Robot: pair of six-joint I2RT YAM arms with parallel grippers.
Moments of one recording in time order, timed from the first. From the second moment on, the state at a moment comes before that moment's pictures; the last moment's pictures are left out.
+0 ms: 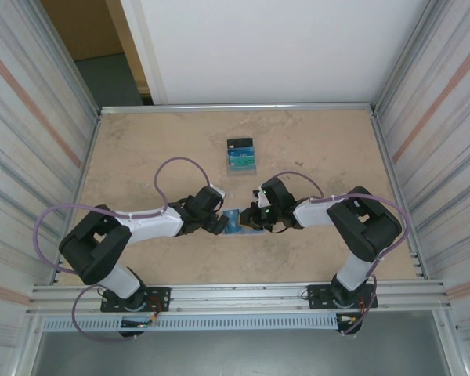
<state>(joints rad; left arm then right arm) -0.79 1.55 0.71 -0.18 -0.29 -0.12 0.66 1.71 0.66 0.19 -0.57 0.94</state>
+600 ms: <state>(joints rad) -0.79 1.55 0.72 -0.20 -0.30 -0.12 0.63 1.71 0.62 0.33 -0.62 0.99</state>
